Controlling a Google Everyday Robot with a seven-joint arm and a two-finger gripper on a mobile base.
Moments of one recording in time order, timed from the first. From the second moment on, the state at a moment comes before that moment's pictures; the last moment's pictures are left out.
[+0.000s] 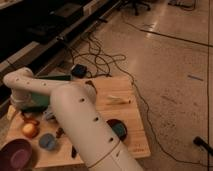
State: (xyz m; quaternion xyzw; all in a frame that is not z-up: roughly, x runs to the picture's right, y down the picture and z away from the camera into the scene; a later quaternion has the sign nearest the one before) arm -0.493 0.125 0.835 0.02 -0.43 -0.84 0.34
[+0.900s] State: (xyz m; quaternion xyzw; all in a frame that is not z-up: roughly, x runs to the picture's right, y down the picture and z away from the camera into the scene) arm -0.480 0.028 0.805 0.05 -0.37 -0.86 0.34
